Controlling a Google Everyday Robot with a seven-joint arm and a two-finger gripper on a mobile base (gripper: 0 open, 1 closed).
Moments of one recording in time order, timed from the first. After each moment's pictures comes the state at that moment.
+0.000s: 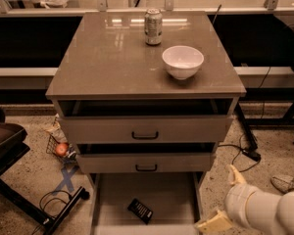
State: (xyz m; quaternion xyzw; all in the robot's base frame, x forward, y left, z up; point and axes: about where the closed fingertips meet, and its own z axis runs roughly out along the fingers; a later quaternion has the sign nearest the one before) arm 0.378 -0.190 0.630 -0.45 0.82 0.05 0.36
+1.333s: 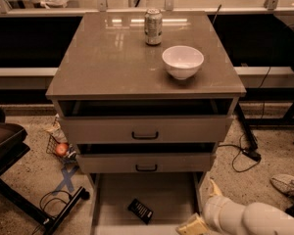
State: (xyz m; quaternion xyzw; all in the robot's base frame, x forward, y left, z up) arm 0.396 -0.158 0.515 -0.41 0.83 0.10 0.36
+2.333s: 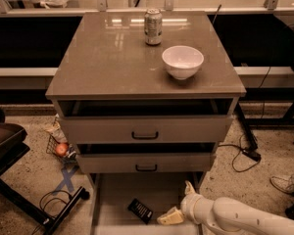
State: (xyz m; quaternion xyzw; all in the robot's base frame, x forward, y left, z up) arm 0.462 -0.106 0.381 -0.37 0.83 0.18 0.38
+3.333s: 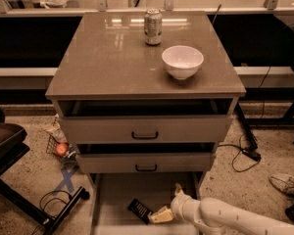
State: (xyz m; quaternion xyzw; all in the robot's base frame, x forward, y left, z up) arm 0.490 -0.078 0.301 -0.35 0.83 0.21 0.38
